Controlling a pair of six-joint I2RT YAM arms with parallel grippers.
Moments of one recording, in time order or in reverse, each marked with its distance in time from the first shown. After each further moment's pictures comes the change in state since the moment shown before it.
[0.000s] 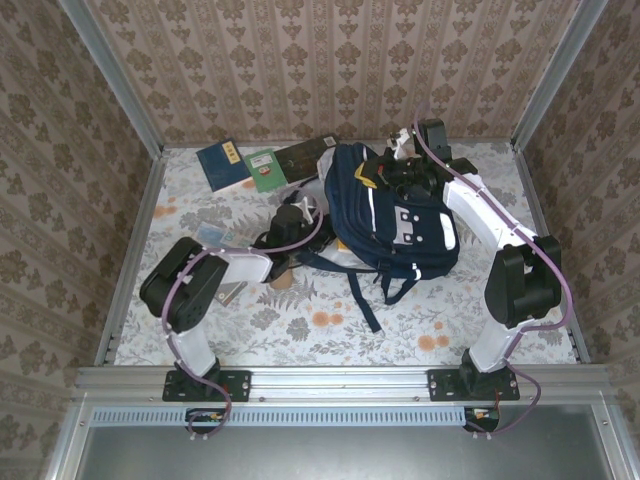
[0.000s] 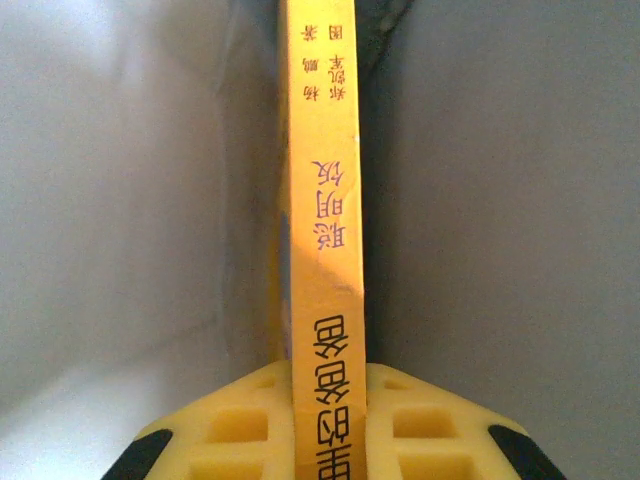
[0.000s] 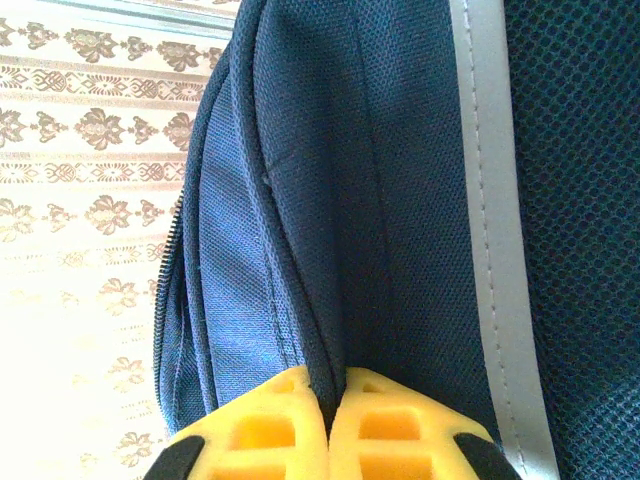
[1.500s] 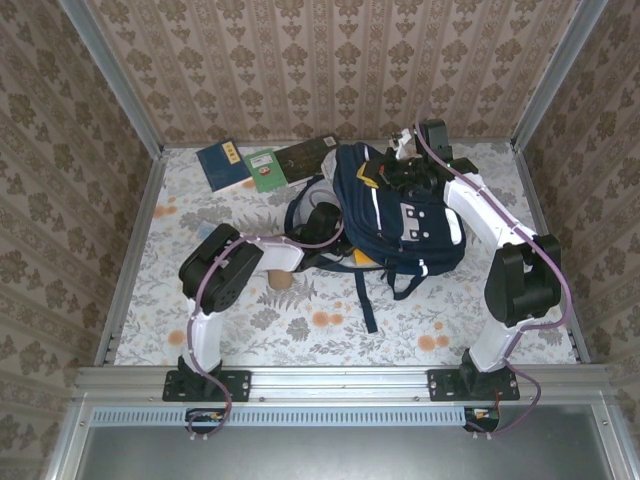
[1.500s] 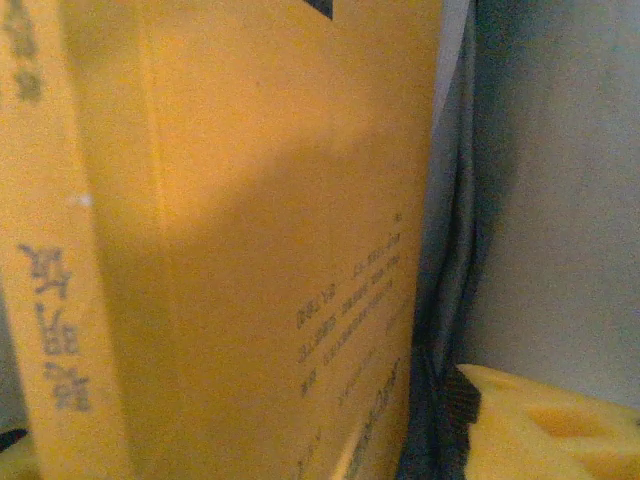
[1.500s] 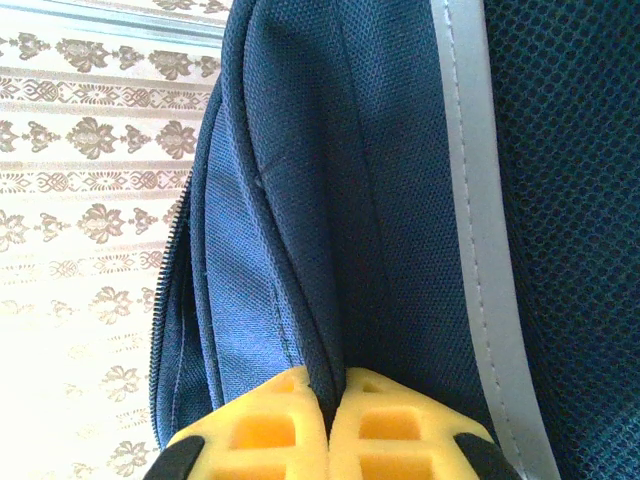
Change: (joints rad) left arm -0.101 0.196 0.266 -0.261 -0.023 0.058; right arm -0.009 0.008 0.000 -0.003 0.006 -0.005
